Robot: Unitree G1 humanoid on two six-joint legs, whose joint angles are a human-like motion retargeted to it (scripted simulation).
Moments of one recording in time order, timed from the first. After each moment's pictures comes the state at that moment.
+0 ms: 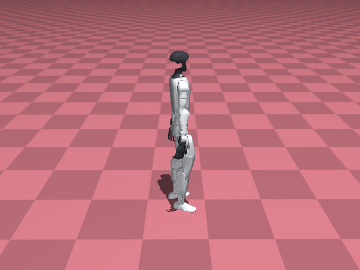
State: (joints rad) left arm 0.02 0.11 0.29 1.64 0.20 0.11 -0.26; right arm 0.08 -0.16 -0.10 1.54 -0.41 0.13 0.10; waist -0.06 0.00 -0.09; left_leg -0.06 0.03 0.15 0.05 -0.06 -0.09; right_leg -0.02 -0.03 -0.64 0.03 -0.13 0.02
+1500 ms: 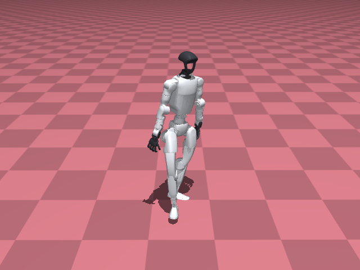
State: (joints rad) left arm -0.08 0.17 0.09 1.64 0.28 0.08 -0.24; right arm 0.03 -0.21 -0.11 1.49 -0.50 0.11 0.10; waist -0.02 0.02 -0.02; left_leg 0.01 0.05 0.52 0.02 -0.16 0.01; right_leg -0.30 -0.19 -0.80 0.23 -0.21 -0.14
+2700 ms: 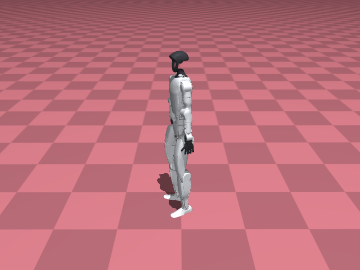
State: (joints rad) left arm -0.01 0.10 0.23 1.55 0.27 0.09 -0.27; right arm 0.00 -0.16 -0.14 1.58 -0.39 0.18 0.19; waist -0.07 0.05 -0.04; left_leg -0.12 0.07 0.12 0.09 0.00 -0.11; right_leg -0.05 -0.04 -0.68 0.09 -0.15 -0.08
